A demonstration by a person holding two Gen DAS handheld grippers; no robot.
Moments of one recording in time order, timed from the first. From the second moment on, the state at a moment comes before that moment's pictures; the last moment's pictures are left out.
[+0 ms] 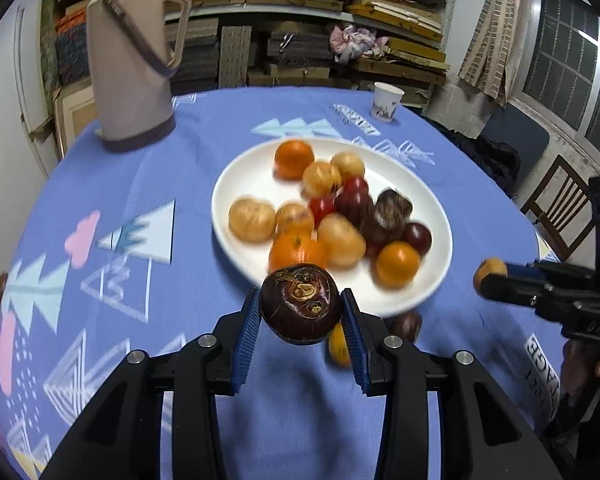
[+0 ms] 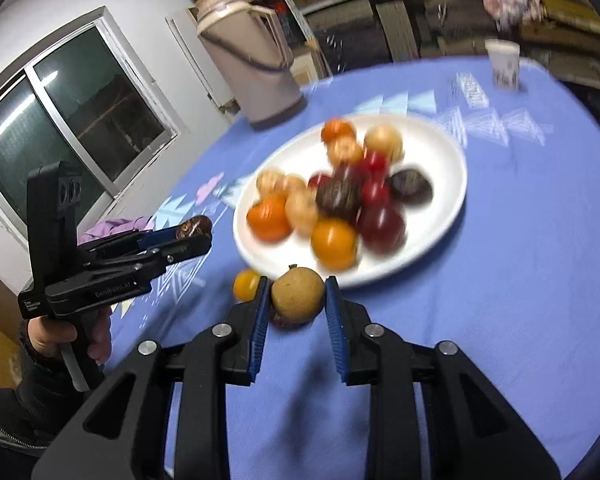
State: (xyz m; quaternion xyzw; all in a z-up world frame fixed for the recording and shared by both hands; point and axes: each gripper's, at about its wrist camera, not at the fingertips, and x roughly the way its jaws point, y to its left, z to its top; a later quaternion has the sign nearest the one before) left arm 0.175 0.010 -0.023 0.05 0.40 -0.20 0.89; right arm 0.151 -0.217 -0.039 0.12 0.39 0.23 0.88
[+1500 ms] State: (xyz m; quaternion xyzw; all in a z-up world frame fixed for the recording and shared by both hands) left arm 0.165 0.034 -0.049 -0.01 0.42 -0.14 0.90; right arm 0.142 -0.163 -0.077 0.01 0.42 0.23 0.88
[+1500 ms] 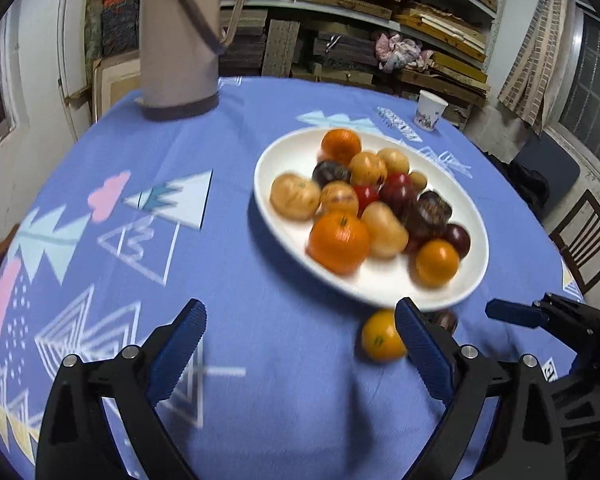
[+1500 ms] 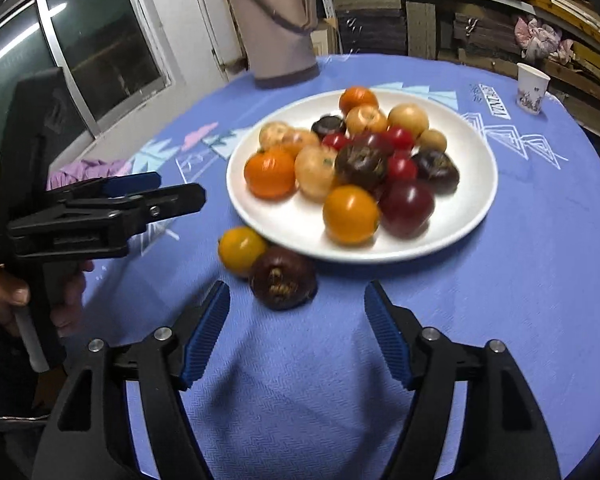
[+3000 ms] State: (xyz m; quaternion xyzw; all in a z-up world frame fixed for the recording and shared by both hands) left arm 0.172 -0.029 -0.090 0.08 0.45 -0.18 0.87; right arm 0.123 -0.205 -0.091 0.06 0.42 0.22 0.88
